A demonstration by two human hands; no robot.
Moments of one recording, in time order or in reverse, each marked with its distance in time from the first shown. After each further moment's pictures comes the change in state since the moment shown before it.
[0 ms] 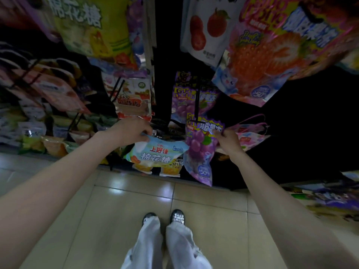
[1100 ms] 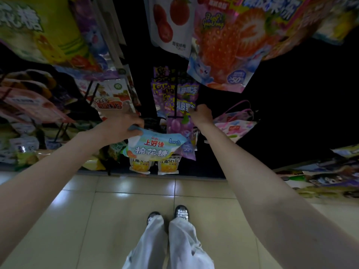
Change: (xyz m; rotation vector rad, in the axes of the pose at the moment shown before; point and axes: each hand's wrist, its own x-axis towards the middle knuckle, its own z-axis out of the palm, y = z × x) left_hand 0.022 0.017 -0.007 -0.110 0.149 0.187; right_hand 0.034 -0.050 0.002 0.009 -0.008 0.117
